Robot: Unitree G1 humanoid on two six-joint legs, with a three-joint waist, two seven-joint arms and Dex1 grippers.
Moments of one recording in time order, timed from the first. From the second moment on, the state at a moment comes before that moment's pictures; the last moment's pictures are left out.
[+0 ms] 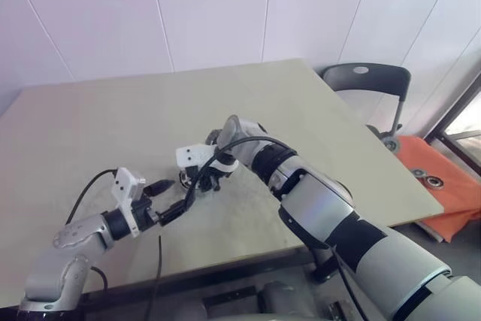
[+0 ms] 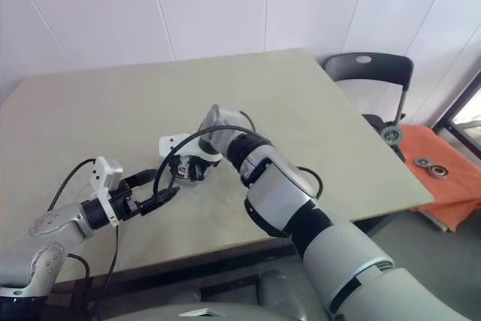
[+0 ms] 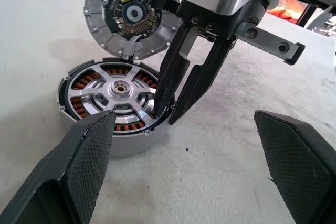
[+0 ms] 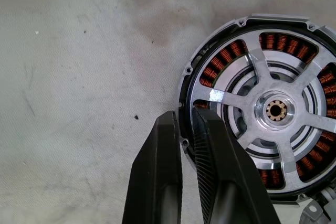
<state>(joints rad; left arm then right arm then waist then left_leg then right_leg) 0.14 0.58 0.19 -0.32 -0.61 0.49 -0.81 -1.32 0.15 0.55 1.26 -0.38 0.18 1.29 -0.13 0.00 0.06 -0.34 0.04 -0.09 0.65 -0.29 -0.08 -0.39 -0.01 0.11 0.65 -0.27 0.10</state>
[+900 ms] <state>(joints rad) 0.10 0.82 0.27 -0.24 -0.47 0.36 -0.94 -1.28 -0.02 0.60 1.06 -0.43 -0.31 1.42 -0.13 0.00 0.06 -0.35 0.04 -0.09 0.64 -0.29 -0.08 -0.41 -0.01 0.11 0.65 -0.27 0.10</state>
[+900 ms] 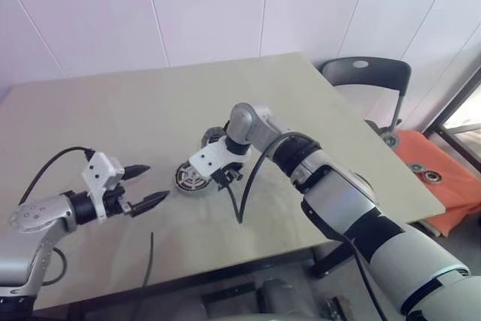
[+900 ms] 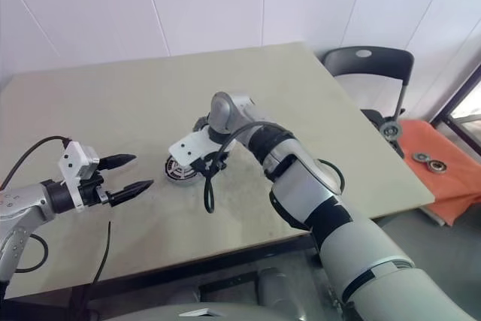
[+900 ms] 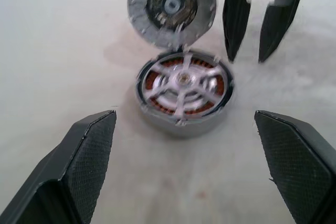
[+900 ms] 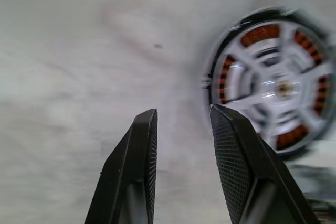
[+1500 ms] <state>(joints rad) 0.12 0.81 0.27 -0.23 -0.44 0.32 -0.96 -1.29 -0.03 0.67 1.20 -0.57 -0.51 1.16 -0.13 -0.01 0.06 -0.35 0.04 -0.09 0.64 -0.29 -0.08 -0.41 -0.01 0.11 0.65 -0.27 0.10</state>
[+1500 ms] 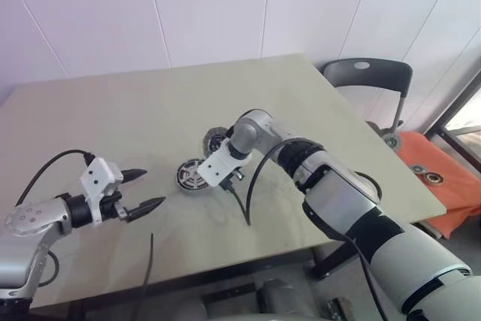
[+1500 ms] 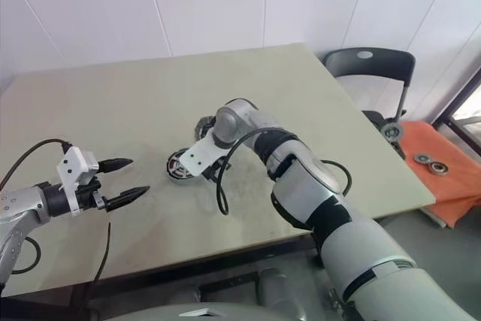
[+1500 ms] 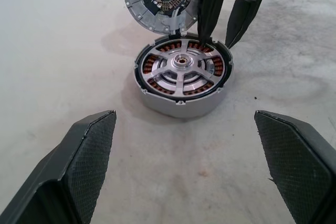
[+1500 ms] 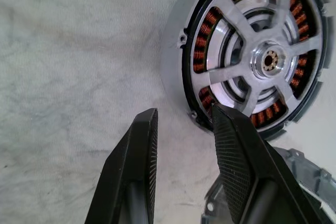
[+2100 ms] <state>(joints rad) 0.12 0.76 0.25 -0.24 -0.45 0.33 -0.94 -1.30 0.01 0.66 1.21 -0.57 -0.52 1.19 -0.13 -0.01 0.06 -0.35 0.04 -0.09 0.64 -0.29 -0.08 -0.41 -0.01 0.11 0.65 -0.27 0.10</state>
